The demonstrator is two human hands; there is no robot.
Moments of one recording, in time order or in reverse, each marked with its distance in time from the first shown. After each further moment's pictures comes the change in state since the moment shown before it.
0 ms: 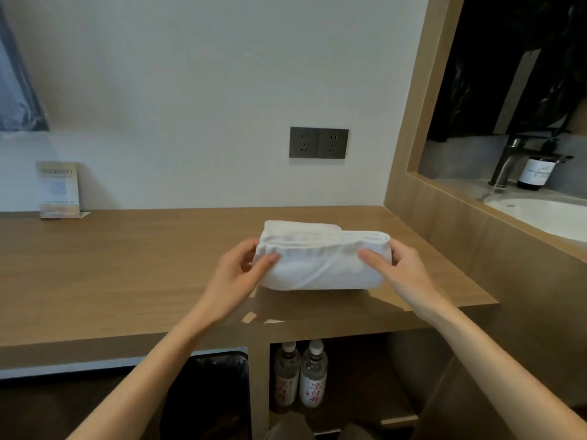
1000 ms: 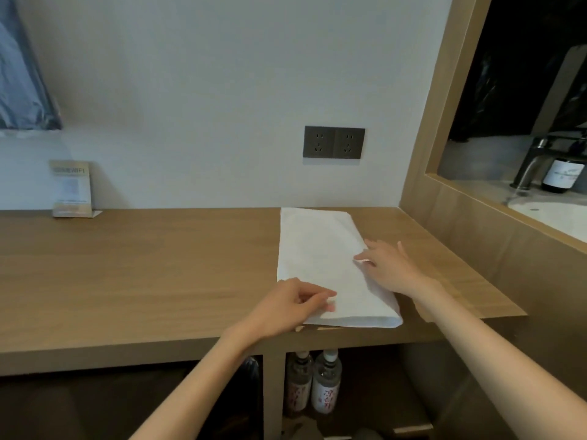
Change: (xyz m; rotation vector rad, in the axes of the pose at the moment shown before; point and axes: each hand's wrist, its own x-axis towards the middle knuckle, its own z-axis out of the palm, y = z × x) left_hand 0.006 -0.008 0.034 0.307 -0.452 -0.125; right_hand 0.066 0.036 0.023 -1.043 -0.360 0.174
